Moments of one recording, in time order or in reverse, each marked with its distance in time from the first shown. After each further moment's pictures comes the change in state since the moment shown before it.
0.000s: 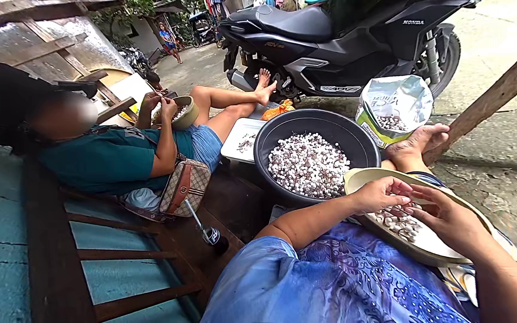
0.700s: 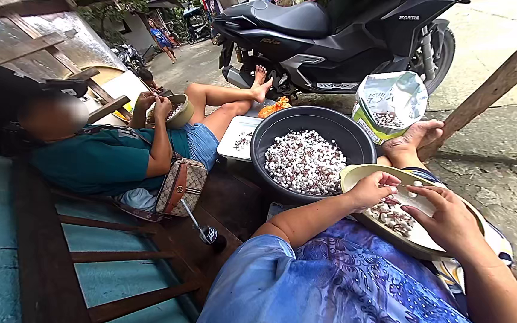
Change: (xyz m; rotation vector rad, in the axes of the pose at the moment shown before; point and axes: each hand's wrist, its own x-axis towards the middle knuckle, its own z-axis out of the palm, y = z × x) left_hand 0.007 -0.005 0.004 -0.078 0.154 -0.084; right_hand -0.009 0.001 0.006 -0.161 0.157 -0.106
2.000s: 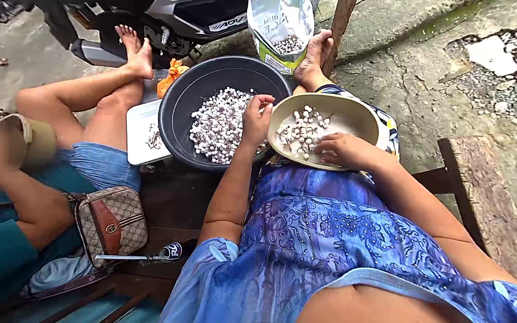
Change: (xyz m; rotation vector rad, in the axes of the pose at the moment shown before) left_hand 0.003 0.015 -0.076 0.586 0.251 0.396; right_hand -0.029 0.009 0.015 -0.080 -0.457 0.002
